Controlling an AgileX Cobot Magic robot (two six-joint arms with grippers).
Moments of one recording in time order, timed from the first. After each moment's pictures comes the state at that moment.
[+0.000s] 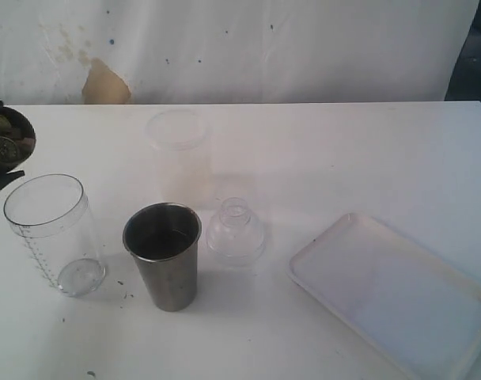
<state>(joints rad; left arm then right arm) 0.09 1.28 -0.65 1.50 -0.41 -0.13 0.20 0.00 -0.01 0.05 0.34 0.04</state>
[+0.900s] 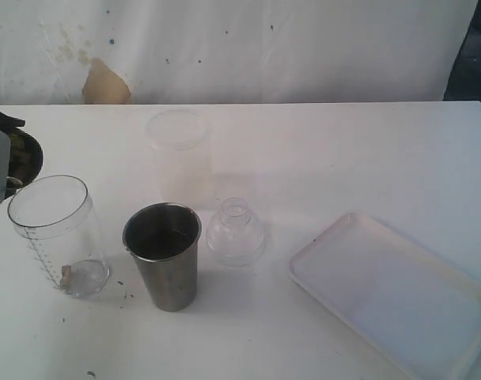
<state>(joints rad) -0.01 1.26 -0.64 1.75 -0.27 0.02 0.20 0.00 -0.01 0.05 0.34 0.04</state>
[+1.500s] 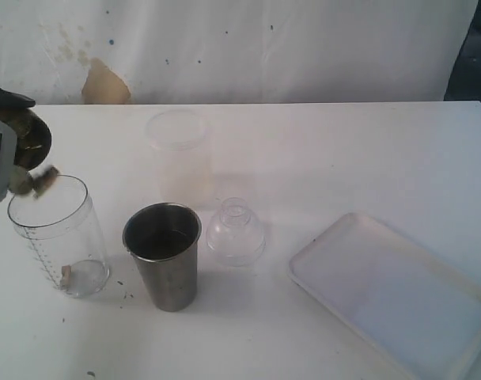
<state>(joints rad) -0.07 1.21 -0.67 1.75 -0.25 0.12 0.20 0.00 -0.01 0.05 0.34 0.04</state>
